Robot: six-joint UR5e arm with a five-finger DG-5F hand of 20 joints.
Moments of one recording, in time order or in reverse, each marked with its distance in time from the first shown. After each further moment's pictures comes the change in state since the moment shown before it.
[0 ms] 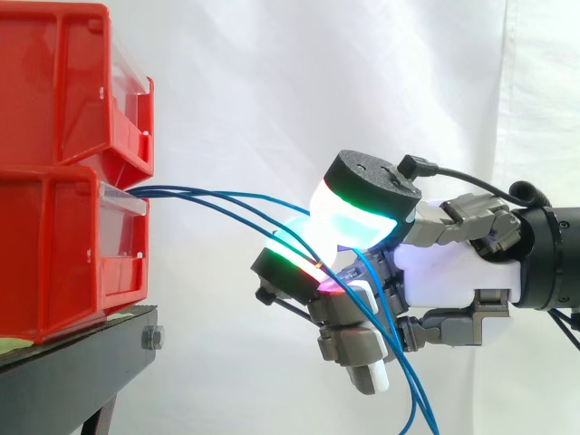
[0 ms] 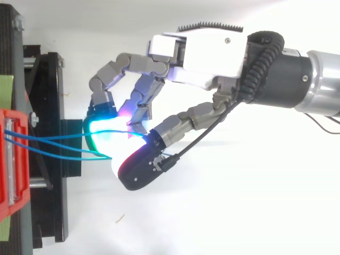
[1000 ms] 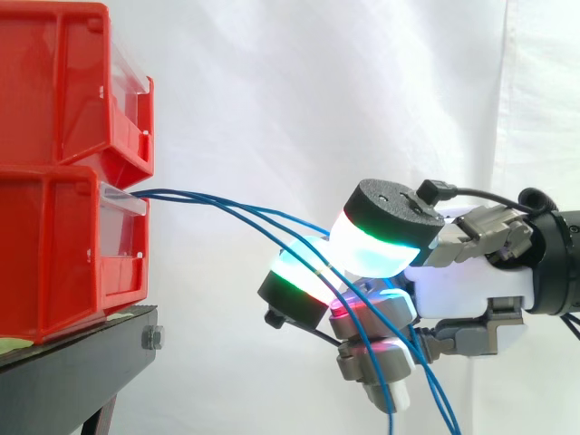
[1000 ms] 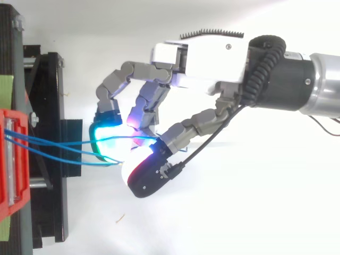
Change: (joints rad) arm 0.003 0.009 0.000 -0.061 -0.014 0.003
